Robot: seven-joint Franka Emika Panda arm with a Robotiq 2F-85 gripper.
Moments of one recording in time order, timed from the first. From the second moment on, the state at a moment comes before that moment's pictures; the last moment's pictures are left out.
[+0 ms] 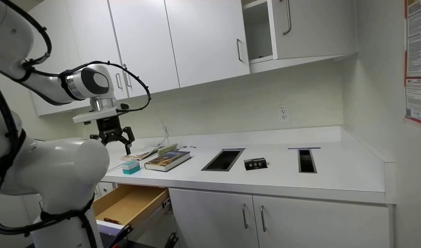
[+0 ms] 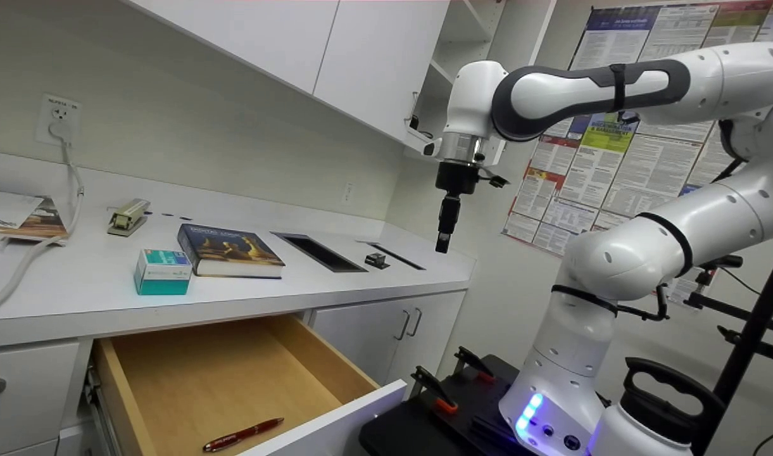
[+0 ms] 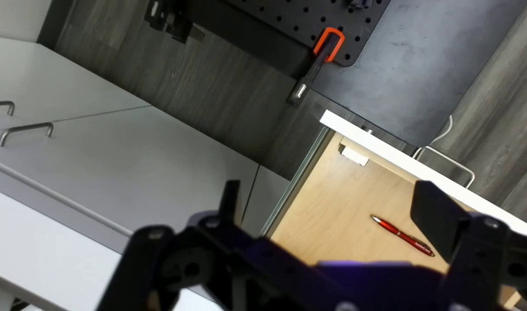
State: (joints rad) arm 0.30 -0.78 0.17 -2.76 0.06 1.89 -0.11
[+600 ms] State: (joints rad) arm 0.50 -0.45 0.26 -2.78 0.07 2.33 -0.30
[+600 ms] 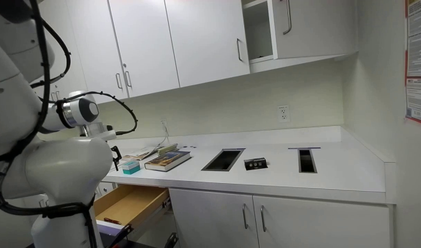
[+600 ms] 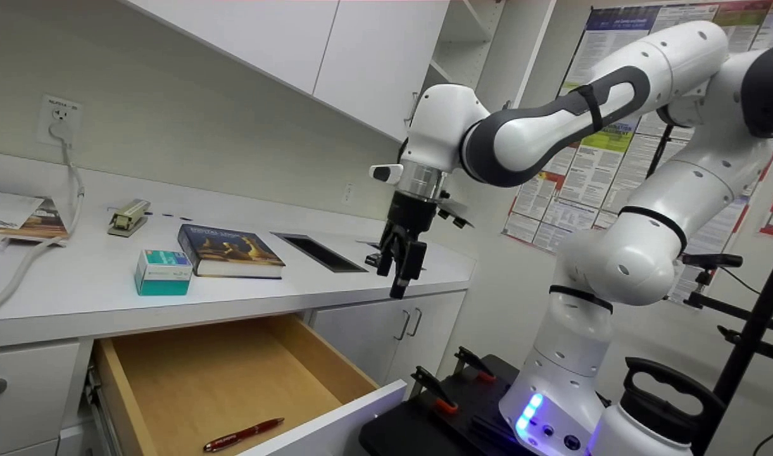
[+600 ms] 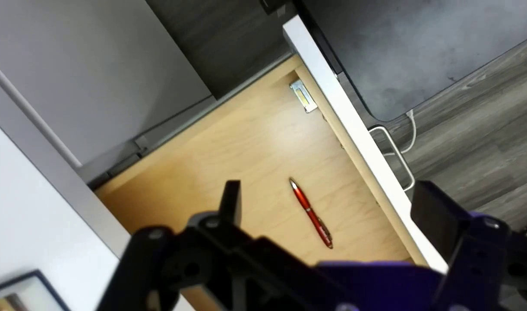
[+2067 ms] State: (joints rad) arm 0.43 0.12 0.37 -2.64 -0.27 2.80 -0.35
